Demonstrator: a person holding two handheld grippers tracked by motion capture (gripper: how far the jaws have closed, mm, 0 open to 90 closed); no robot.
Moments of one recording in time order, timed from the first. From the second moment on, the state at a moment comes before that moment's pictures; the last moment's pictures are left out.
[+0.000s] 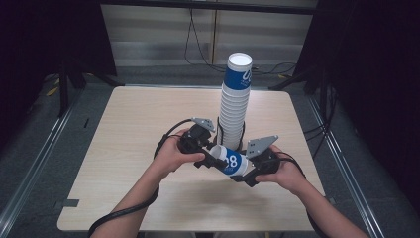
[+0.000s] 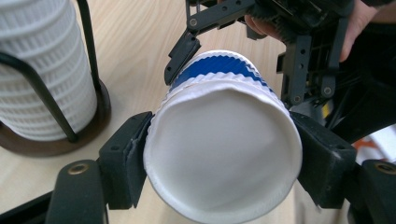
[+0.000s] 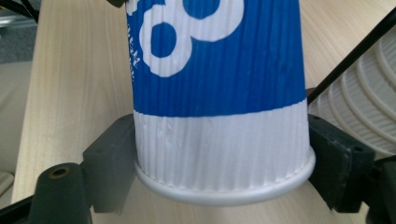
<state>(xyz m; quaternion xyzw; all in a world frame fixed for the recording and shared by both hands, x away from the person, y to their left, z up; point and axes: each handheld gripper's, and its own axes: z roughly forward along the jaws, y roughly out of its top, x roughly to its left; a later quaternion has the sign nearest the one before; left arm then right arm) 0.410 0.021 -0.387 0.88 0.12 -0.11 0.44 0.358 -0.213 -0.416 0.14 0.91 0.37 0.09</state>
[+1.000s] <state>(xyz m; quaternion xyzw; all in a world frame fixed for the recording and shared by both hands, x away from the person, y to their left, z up) 0.390 0.001 -0.387 0.95 0.02 0.01 0.30 0.360 -0.213 -0.417 0.11 0.96 0.25 0.08</state>
